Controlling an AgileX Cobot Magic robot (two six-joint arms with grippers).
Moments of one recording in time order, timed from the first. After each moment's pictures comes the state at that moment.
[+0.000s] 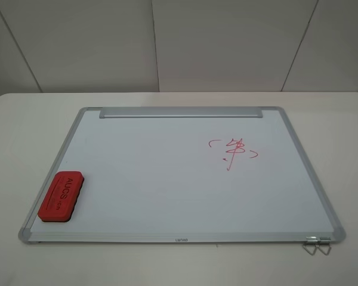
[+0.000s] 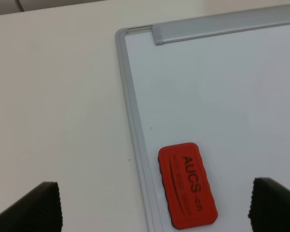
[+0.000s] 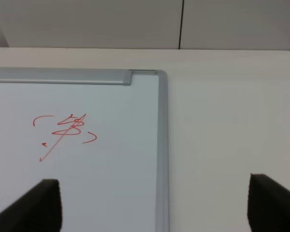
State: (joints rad) left arm -0.34 0.51 -0.72 0.15 0.91 -0.15; right arm -0.04 -0.01 -0.52 0.00 1.06 -0.01
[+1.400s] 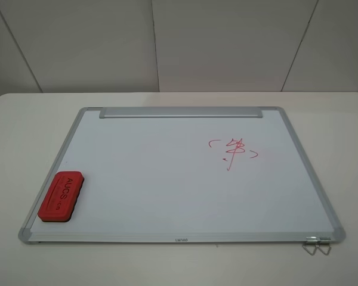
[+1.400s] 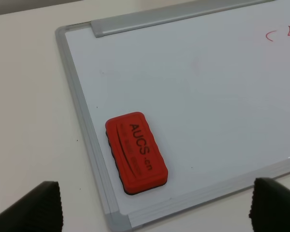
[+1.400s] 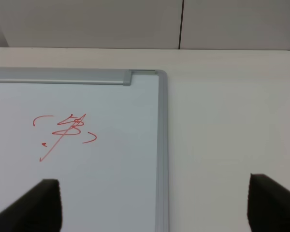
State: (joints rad) left arm -0.33 -0.01 -0.50 -0.04 1.05 0.02; right arm -0.04 -0.01 -0.52 0.00 1.06 -0.01
